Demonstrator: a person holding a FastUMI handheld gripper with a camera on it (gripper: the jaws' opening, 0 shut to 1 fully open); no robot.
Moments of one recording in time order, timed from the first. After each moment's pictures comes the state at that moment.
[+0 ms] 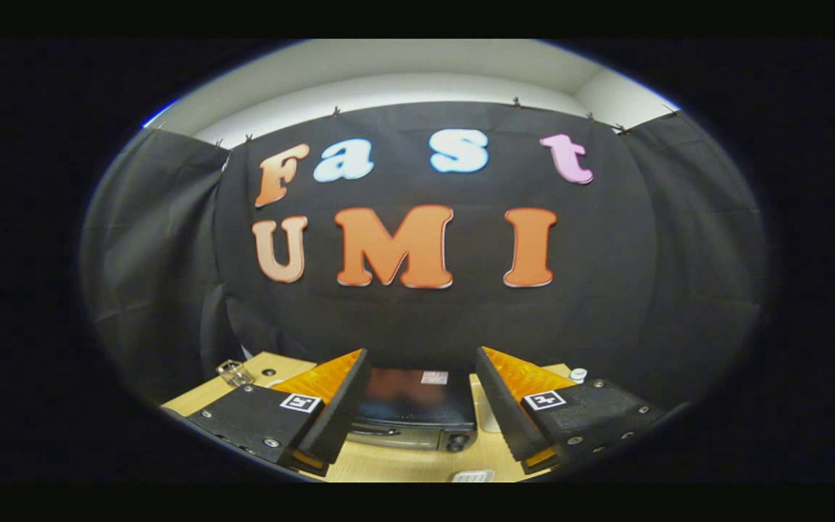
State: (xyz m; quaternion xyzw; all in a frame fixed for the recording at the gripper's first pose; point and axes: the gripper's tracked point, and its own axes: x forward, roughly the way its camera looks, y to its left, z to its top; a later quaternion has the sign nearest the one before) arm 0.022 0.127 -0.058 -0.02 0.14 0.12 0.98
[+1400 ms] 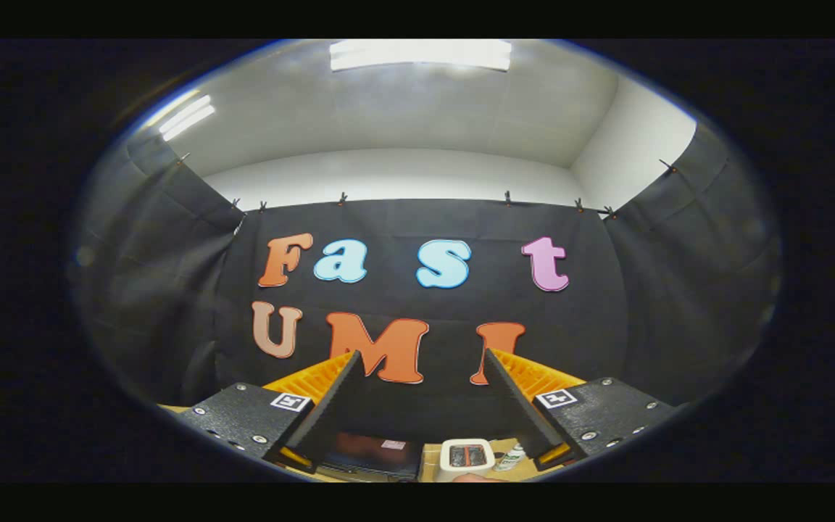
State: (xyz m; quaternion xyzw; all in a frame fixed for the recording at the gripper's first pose) arm -0.005 0.065 0.104 -0.05 -0.08 0.11 0.99
